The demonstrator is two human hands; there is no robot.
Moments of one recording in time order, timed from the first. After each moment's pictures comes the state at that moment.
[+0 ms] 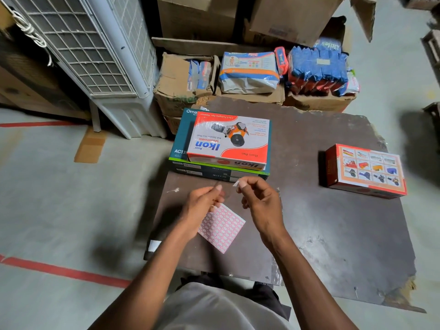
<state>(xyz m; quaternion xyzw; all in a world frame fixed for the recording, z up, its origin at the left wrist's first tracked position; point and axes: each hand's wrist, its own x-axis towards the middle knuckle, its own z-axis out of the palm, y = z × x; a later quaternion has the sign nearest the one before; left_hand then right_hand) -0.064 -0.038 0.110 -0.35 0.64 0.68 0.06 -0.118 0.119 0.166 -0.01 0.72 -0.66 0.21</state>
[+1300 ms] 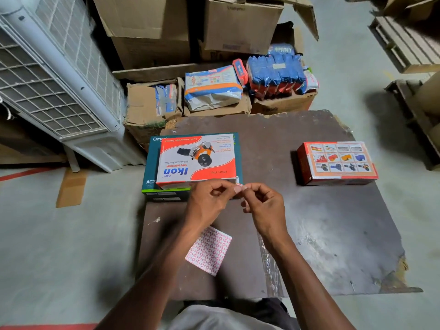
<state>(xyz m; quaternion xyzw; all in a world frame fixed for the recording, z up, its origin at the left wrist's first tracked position) -0.143 0.015 0.180 -0.10 0.81 0.57 -0.03 -0.160 0.168 0.174 0.08 0.71 -0.69 0.12</state>
